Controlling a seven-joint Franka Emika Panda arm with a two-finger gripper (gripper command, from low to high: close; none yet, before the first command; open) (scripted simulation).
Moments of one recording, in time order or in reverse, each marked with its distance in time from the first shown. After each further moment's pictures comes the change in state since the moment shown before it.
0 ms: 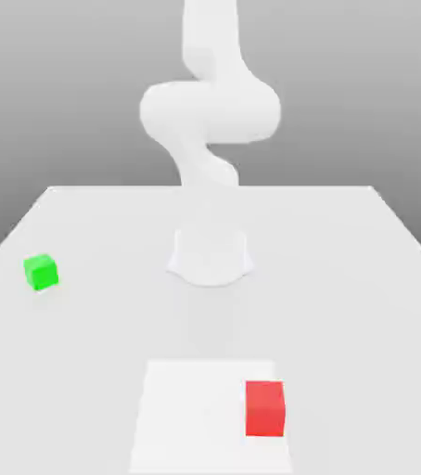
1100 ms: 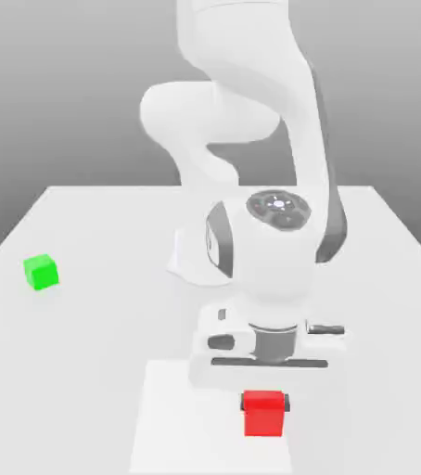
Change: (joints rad) arm 0.051 1.010 0.075 -0.273 -0.116 0.563 0.257
